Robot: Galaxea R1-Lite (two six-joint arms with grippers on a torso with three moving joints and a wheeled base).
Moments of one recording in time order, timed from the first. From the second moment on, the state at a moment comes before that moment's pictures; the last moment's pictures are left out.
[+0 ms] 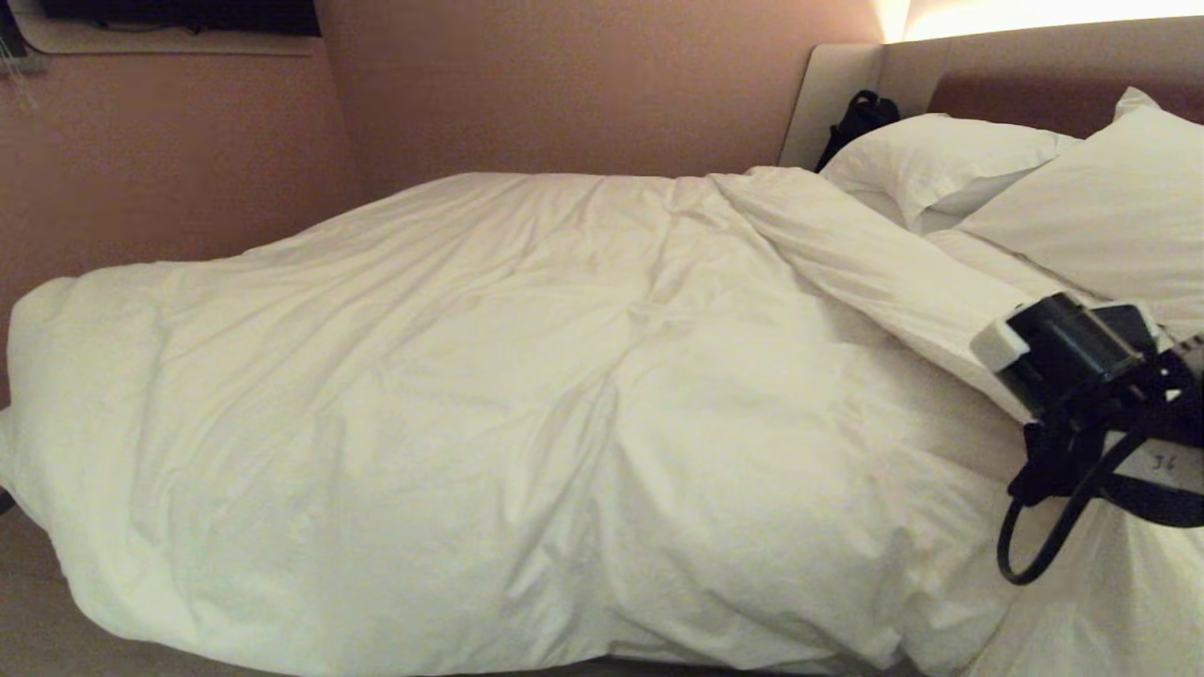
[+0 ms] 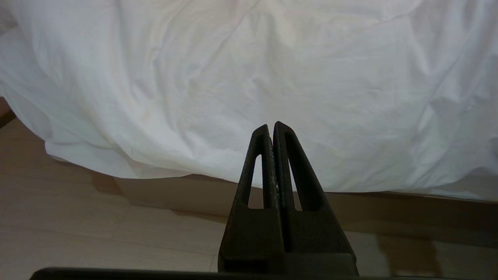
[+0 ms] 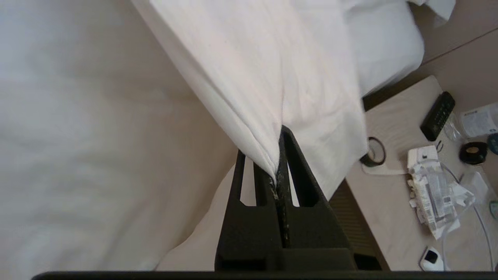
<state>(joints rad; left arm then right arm) 0.02 0.00 0.00 0.00 0.01 0.01 0.41 1.56 -1.13 0.64 -0.99 0.52</state>
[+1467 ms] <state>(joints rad) 0.02 0.00 0.00 0.00 0.01 0.01 0.42 1.69 -1.43 0.73 -0.61 0.63</state>
